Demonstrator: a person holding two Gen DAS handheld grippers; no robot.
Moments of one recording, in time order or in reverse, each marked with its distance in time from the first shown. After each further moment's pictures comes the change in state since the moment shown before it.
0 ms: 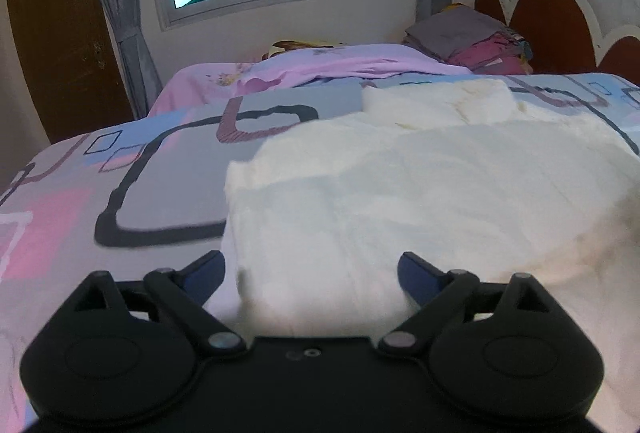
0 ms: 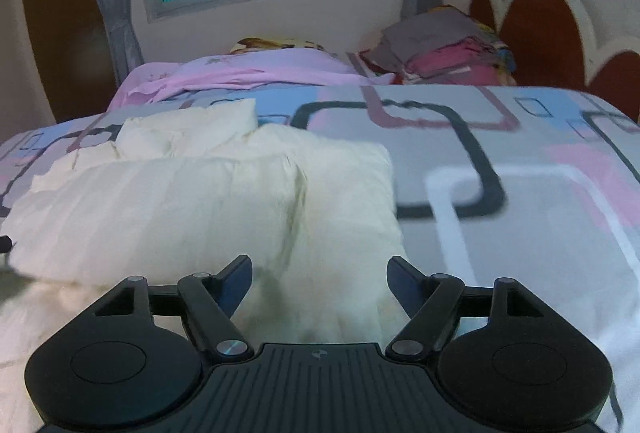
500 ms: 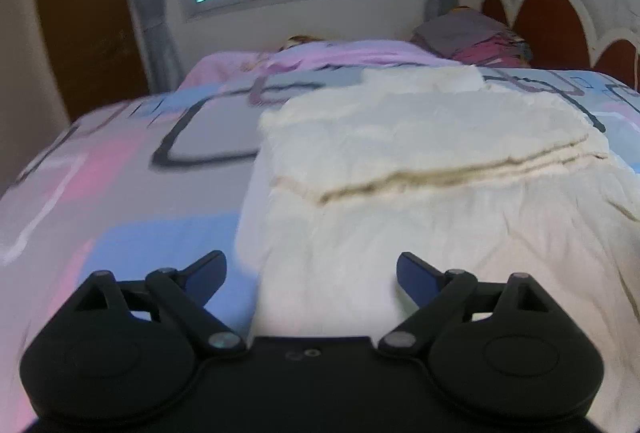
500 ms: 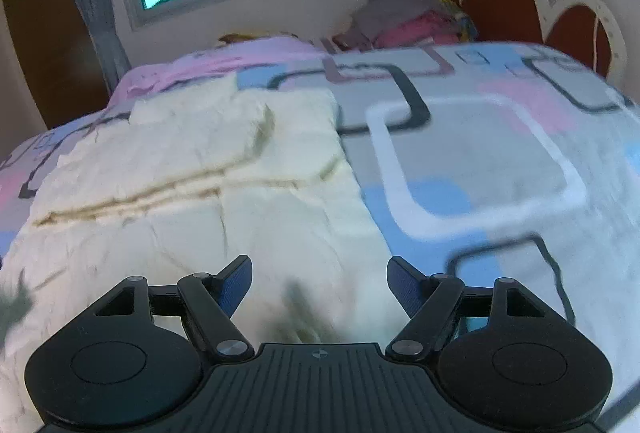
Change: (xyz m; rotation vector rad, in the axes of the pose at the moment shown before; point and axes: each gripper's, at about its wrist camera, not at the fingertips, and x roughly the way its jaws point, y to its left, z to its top) left arm -0.108 0.002 -0.074 -0.069 0.027 0.034; right arm -0.106 -0.036 -0.077 0.114 0.056 -0.008
